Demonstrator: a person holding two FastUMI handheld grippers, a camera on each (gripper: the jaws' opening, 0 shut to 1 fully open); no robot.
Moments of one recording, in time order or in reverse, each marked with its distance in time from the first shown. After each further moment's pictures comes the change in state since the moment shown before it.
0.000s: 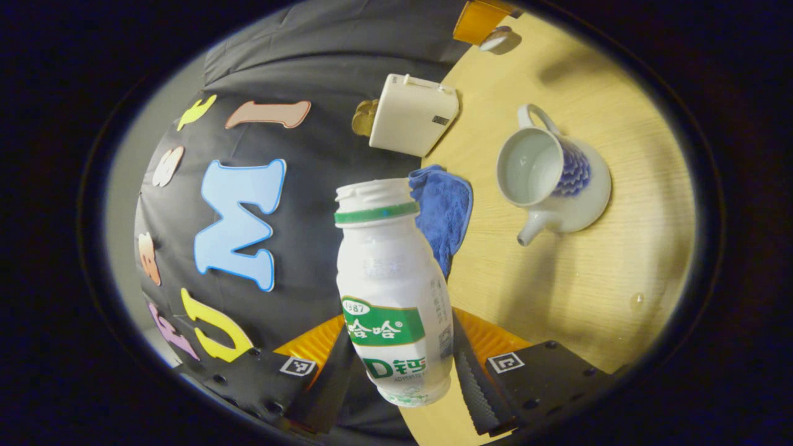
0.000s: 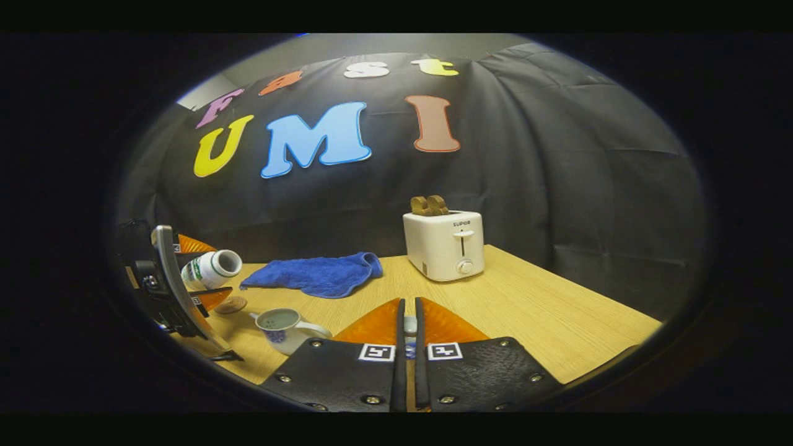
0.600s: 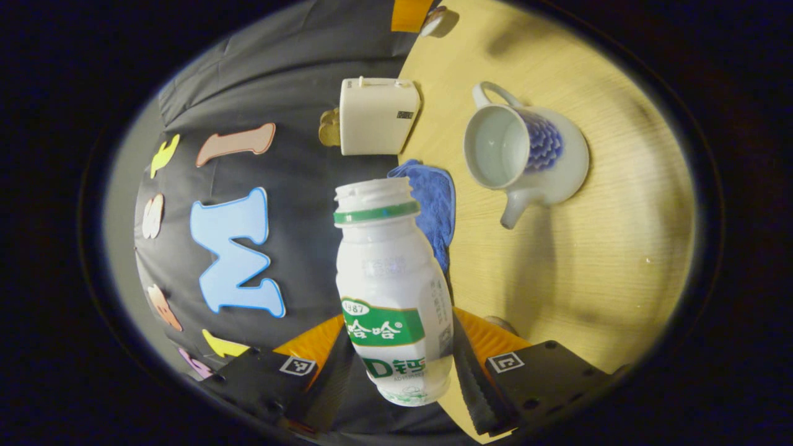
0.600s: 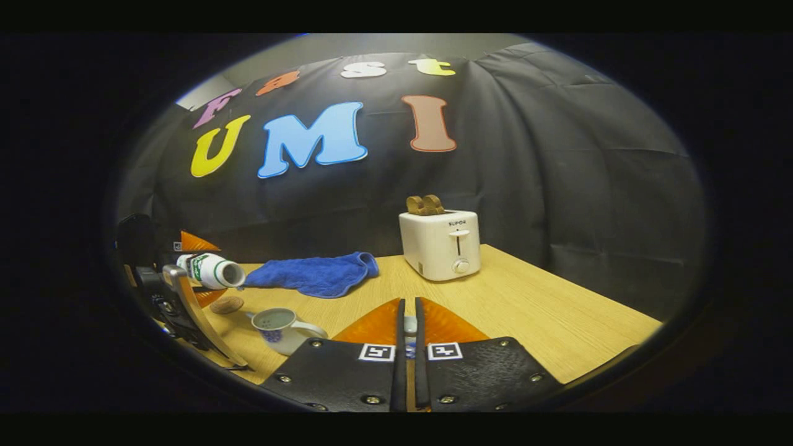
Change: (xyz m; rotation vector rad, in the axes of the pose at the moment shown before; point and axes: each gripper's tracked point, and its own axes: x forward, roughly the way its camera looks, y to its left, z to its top) left arm 0.001 0.006 0.006 0.232 0.015 -0.013; right arm 0.001 -0.005 -0.001 0.003 0.002 -0.017
